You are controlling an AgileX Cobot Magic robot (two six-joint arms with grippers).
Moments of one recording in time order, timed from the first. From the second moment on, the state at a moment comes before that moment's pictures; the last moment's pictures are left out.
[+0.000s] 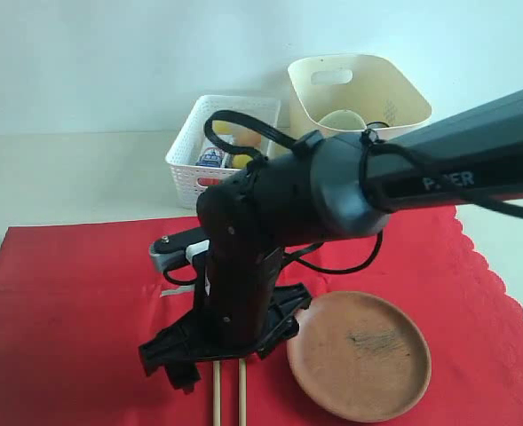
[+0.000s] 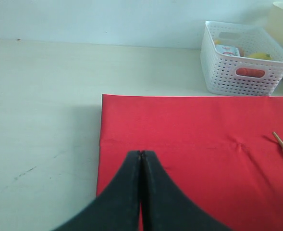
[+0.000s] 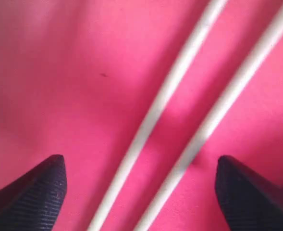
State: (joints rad) left arm -0.12 0.01 0.00 0.05 0.37 -0.13; right arm 0.90 2.04 -1.28 0.10 0.75 0.36
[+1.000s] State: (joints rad) left arm -0.12 0.01 0.00 0.05 0.37 -0.13; right arm 0.92 2.08 -1.29 0.06 0.77 0.50
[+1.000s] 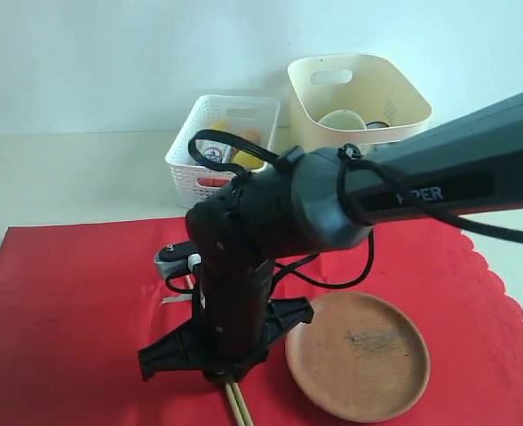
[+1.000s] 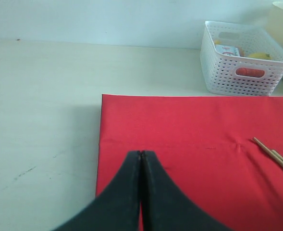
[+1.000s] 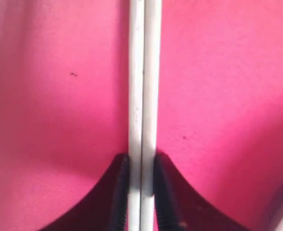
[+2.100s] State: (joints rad) left arm -0.12 0.01 0.00 0.05 0.37 -0.13; right arm 0.94 1.74 -1.30 0.03 0.86 0.44
